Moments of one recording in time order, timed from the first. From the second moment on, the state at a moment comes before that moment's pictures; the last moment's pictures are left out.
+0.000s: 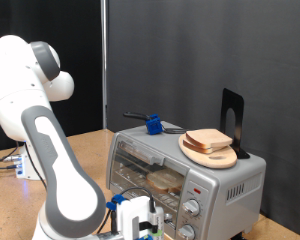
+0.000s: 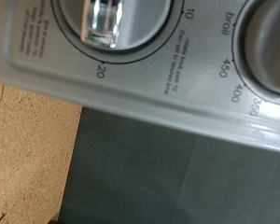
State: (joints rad) arm -0.59 1.02 0.44 -1.50 1.13 1.81 -0.30
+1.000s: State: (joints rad) arm -0.58 1.02 0.47 -1.53 1.16 1.86 -0.32
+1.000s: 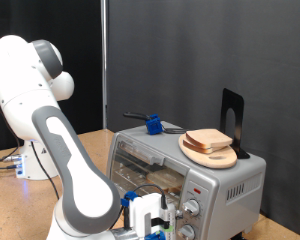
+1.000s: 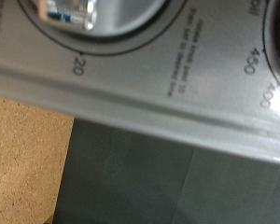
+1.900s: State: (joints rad) arm -0.58 1.01 0.48 -1.53 1.18 1.89 -0.29
